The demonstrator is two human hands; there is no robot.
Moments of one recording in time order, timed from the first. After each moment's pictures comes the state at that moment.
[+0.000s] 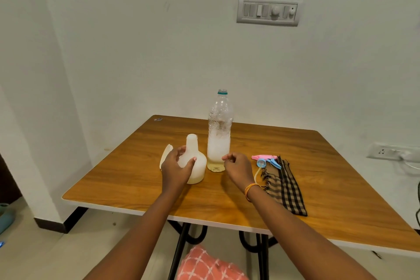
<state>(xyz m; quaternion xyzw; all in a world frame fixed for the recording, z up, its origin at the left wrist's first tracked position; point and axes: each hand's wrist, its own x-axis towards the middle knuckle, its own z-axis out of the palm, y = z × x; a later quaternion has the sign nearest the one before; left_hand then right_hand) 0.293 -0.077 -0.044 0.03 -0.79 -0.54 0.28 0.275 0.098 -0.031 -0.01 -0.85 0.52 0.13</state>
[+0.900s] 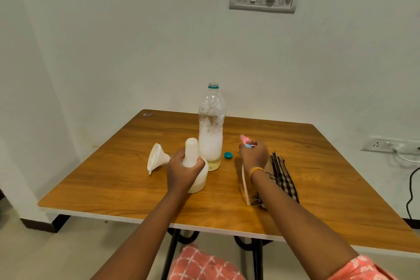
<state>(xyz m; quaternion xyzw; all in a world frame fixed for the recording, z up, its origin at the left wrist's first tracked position) 0.278 -0.036 -0.050 0.02 -0.79 -0.56 0.26 0.214 0.148 -0.036 -0.21 -0.77 0.55 0.26</state>
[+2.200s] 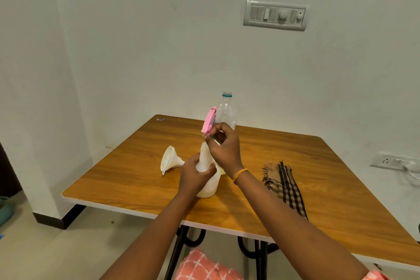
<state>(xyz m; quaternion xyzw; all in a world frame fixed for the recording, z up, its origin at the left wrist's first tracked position) 0.291 -0.041 -0.045 0.00 -0.80 -0.56 0.20 0.269 0.050 0.023 0.20 -0.73 0.60 0.27</state>
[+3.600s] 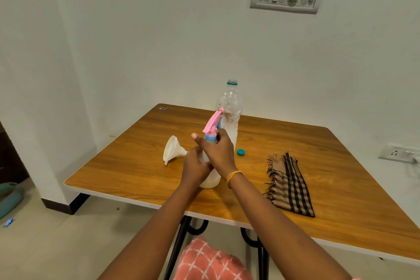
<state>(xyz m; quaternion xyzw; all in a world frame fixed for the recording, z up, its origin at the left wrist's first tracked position) 0.291 -0.038 -0.040 0.03 -0.79 -0.58 0.18 0.286 0.026 0.005 0.06 -0.78 0.61 0.13</state>
